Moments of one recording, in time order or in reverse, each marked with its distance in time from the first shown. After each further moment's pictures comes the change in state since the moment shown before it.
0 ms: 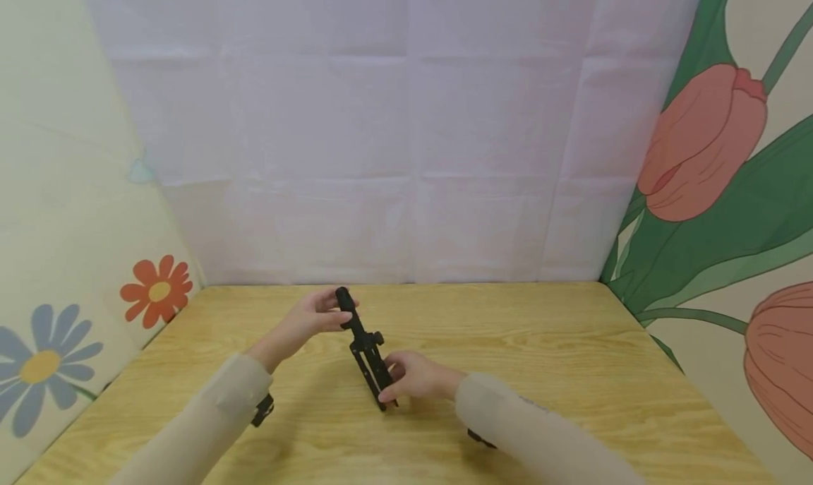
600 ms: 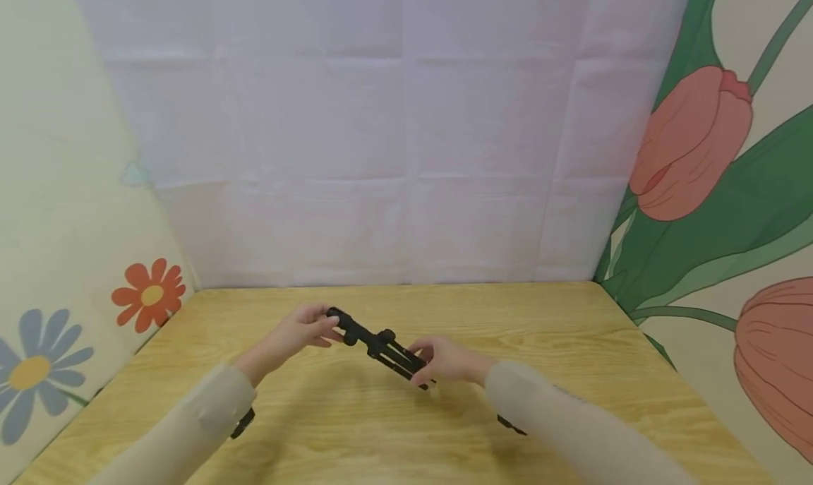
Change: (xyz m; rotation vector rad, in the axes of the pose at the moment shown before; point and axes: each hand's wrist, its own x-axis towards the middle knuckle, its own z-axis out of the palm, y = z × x) left_hand -0.013 -0.003 -0.001 0.124 -0.041 -0.009; right_hand -0.030 0.000 -0.045 -0.079 0.071 0.041
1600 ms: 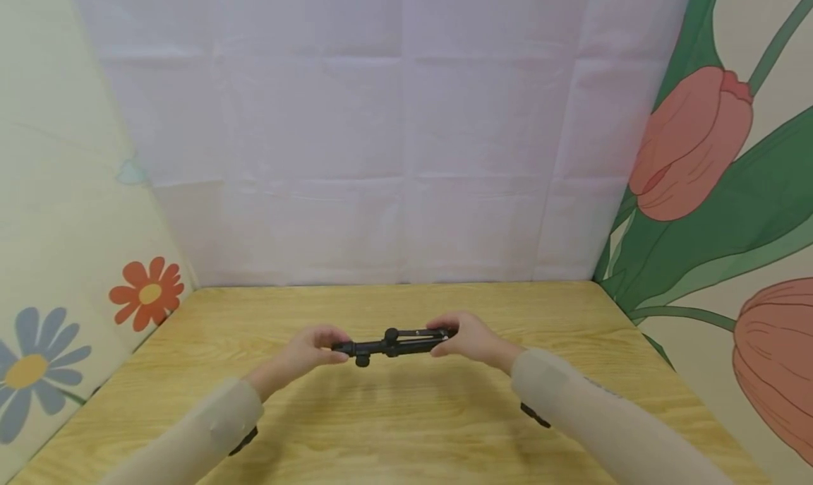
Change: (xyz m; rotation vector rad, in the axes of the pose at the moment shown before) left_hand -0.004 -0.030 0.024 0.105 0.040 -0.063; right_hand -0.014 0.000 -0.036 -0.037 0.229 -0.009
